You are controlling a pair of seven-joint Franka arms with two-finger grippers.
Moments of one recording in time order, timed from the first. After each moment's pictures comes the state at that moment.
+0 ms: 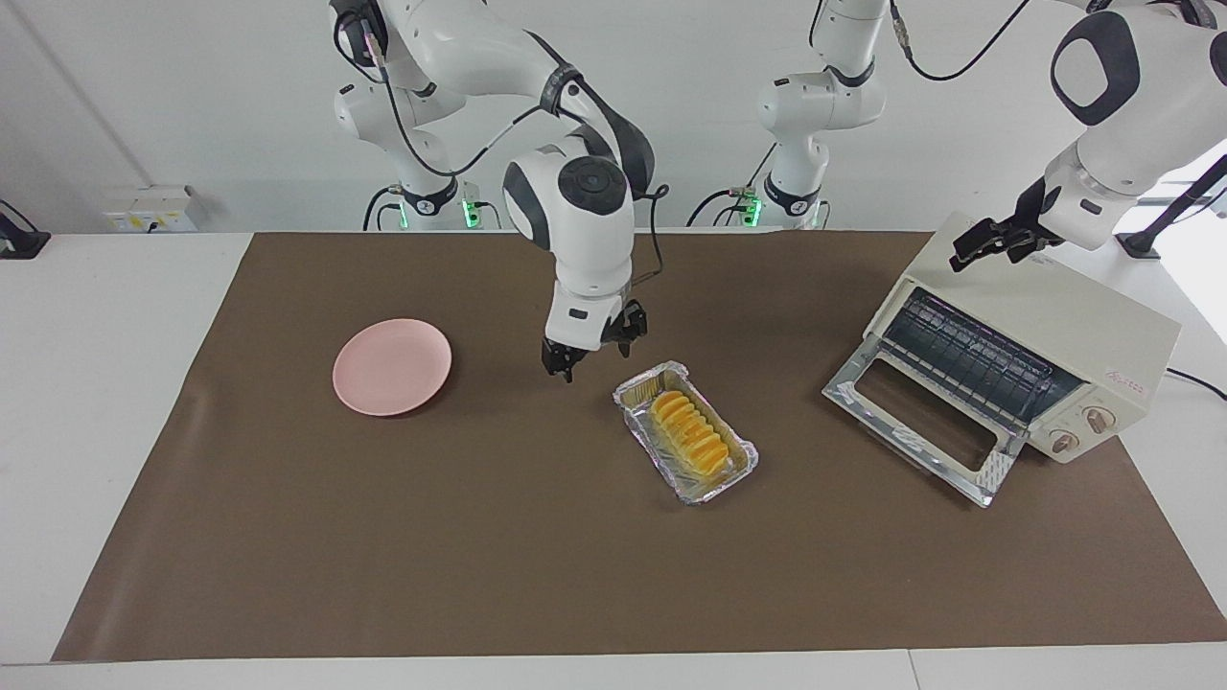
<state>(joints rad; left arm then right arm) 0.03 0.03 0.06 -1.63 -0.02 1.44 0.00 0.53 0.51 0.03 -1.37 -0.01 1.87 0.13</state>
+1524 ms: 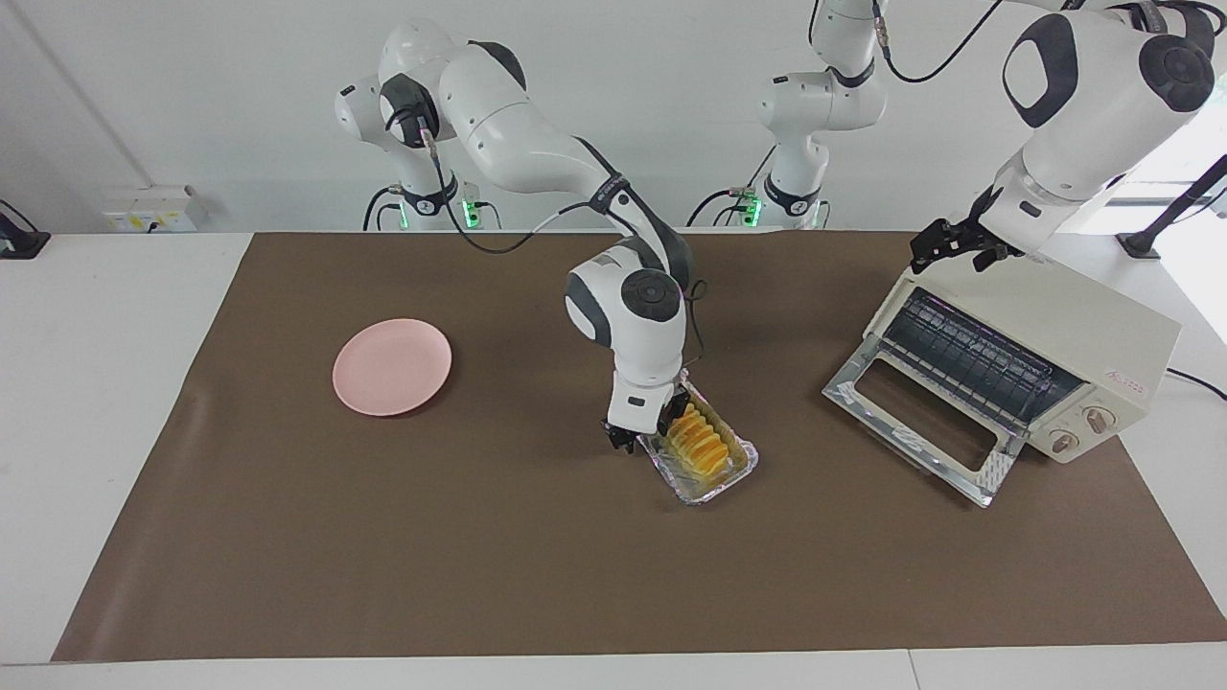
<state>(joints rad) -0.05 0.02 0.04 -1.64 -0.02 1.45 0.01 0.57 0.81 0.02 -1.19 -0.03 2.07 0.17</state>
